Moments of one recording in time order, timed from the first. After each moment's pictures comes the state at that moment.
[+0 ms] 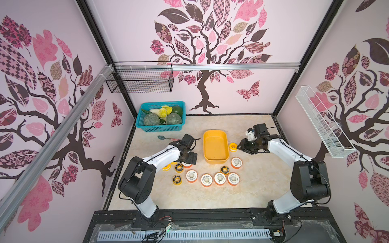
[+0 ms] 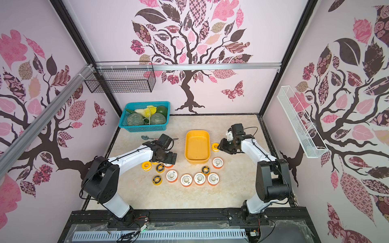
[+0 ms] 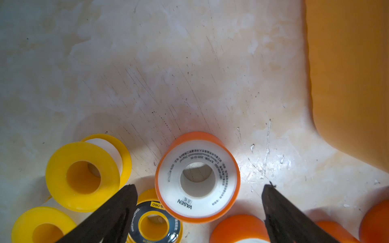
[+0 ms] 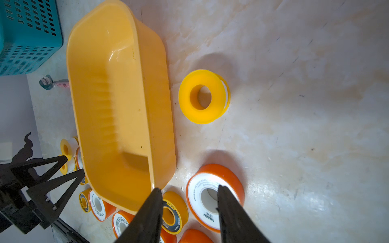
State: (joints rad) left arm -0.52 1.68 1.08 -0.64 -0.08 -0.31; right arm 0.11 1.57 1.10 -0.61 -0.40 0.39
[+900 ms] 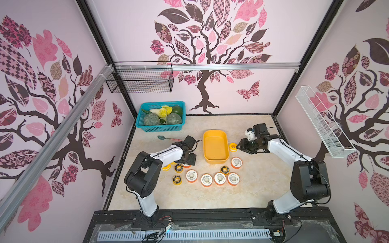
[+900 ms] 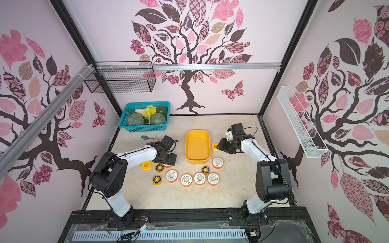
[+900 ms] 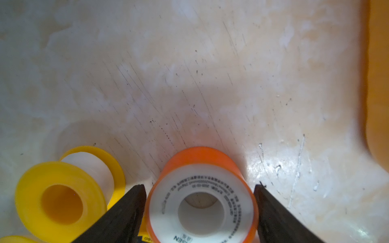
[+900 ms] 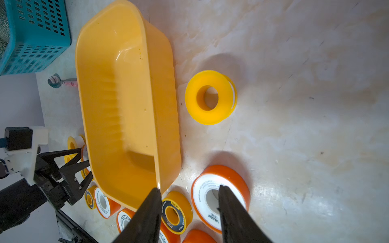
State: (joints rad) left arm -0.52 1.77 1.08 -0.60 -0.12 -0.32; right arm 0.11 1.58 1.10 -0.60 -0.43 0.40
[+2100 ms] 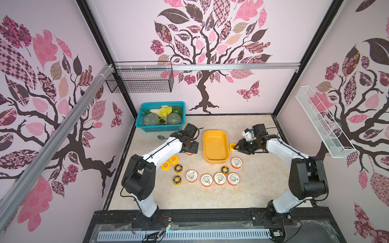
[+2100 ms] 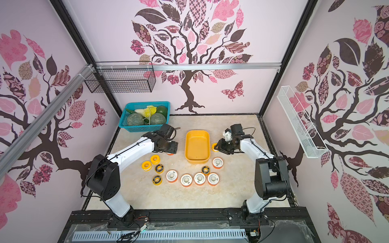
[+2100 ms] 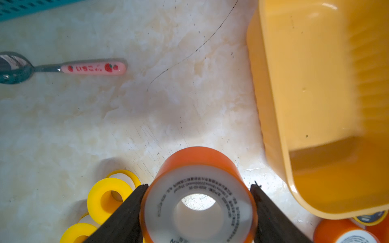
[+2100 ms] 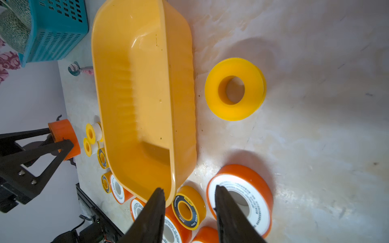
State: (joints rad) left arm -0.52 1.72 1.37 -0.75 -0.11 -0.28; right arm 0.12 1.61 1.10 -0.58 -0.55 0.39
